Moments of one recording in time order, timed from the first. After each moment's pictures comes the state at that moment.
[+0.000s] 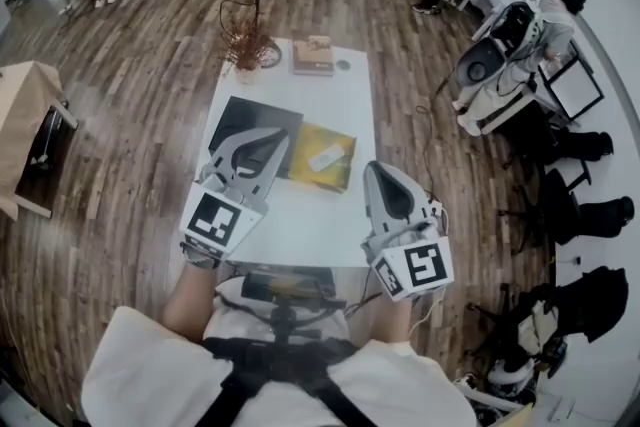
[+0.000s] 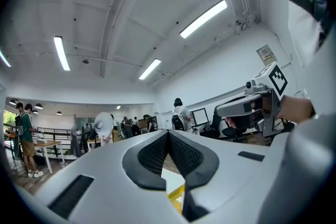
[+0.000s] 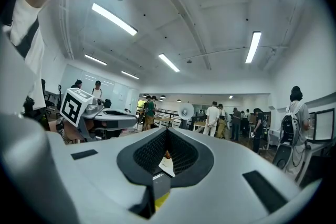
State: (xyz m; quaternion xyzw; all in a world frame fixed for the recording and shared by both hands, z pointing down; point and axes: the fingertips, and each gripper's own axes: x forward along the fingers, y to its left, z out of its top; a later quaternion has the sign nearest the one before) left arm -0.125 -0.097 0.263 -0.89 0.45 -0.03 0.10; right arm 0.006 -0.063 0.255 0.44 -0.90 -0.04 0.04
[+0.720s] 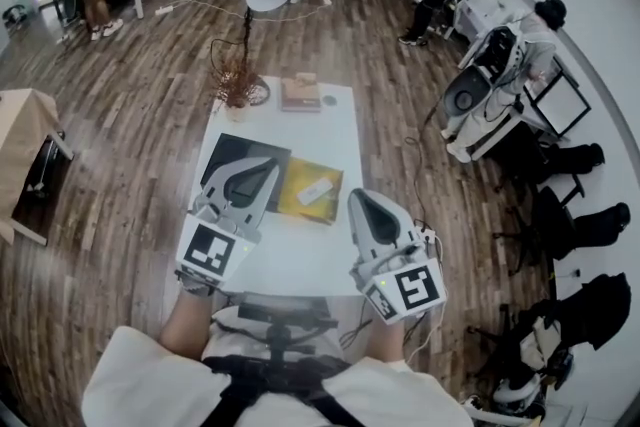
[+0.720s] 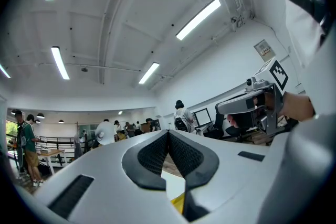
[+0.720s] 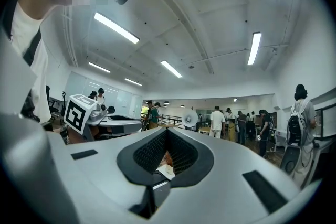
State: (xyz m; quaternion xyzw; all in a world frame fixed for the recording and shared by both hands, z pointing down) left arm -0.116 -0.090 0.238 -0.88 0.46 -0.02 0.13; right arm 0.006 -0.053 0.230 0.42 -0.91 -0.05 0.00
